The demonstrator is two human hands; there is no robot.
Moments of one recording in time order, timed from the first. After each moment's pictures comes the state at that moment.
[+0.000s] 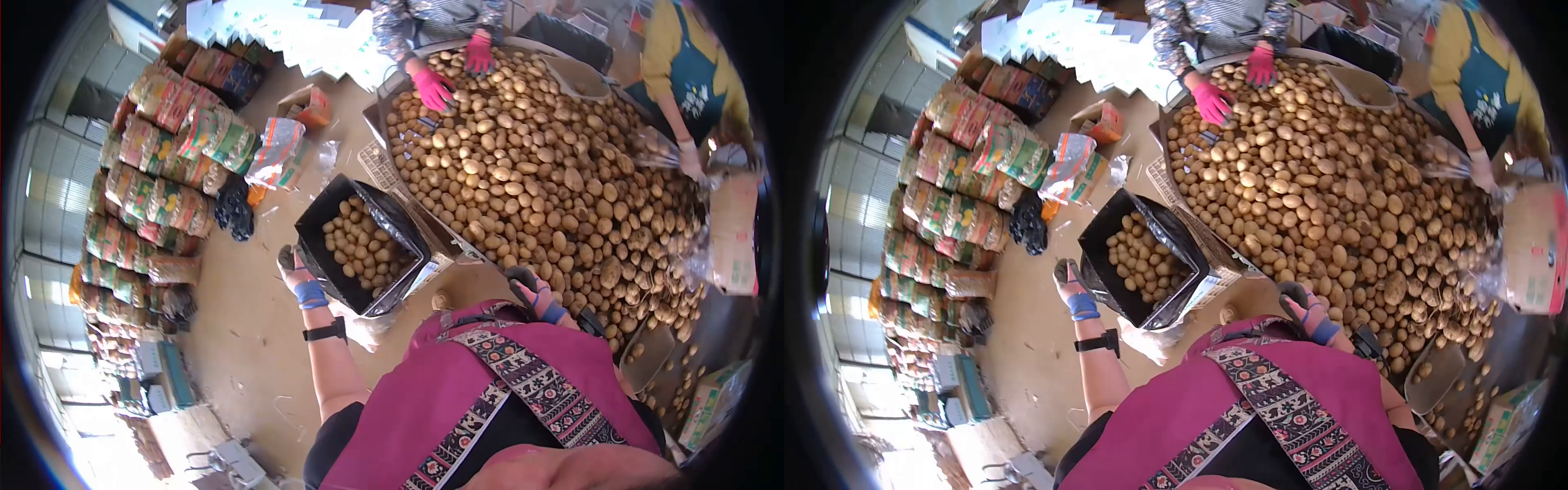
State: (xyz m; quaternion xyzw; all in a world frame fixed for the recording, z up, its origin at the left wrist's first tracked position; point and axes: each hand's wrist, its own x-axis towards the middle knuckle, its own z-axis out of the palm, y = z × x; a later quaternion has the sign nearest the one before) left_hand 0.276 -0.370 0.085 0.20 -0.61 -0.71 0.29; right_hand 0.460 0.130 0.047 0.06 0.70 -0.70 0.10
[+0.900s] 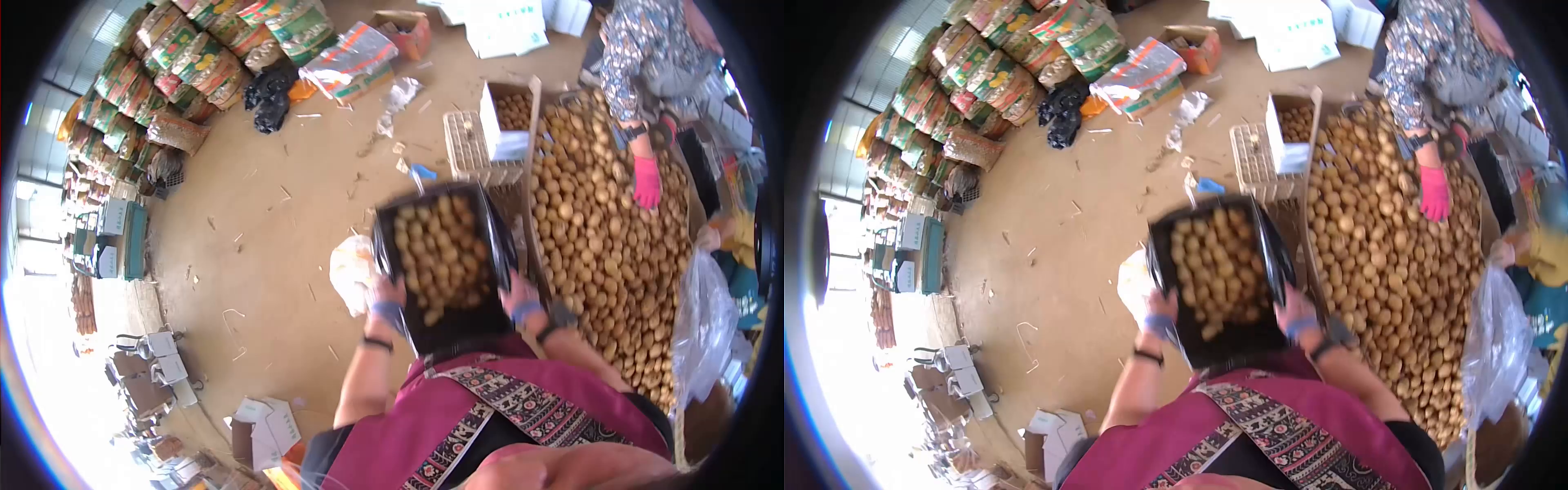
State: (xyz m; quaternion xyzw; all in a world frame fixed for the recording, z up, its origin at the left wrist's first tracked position) left_hand 0.339 -0.396 -0.043 0.30 -0.94 -0.18 -0.04; right_hand 0.263 -0.076 -0.023 -0.07 0.94 -0.20 0.26
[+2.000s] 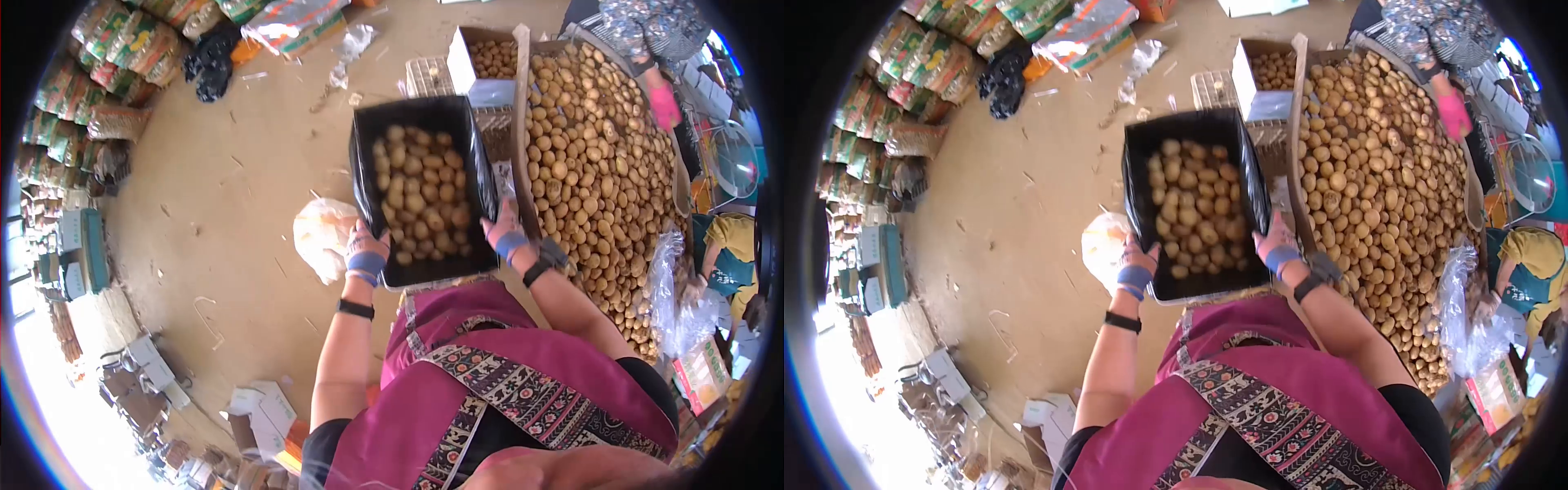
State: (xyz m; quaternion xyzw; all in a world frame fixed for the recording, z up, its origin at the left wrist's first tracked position) left_hand 0.282 -0.418 -0.055 0.31 -0.90 -0.26 -0.14; right_hand 0.193 -0.122 -0.046 0.03 0.96 -0.17 0.24
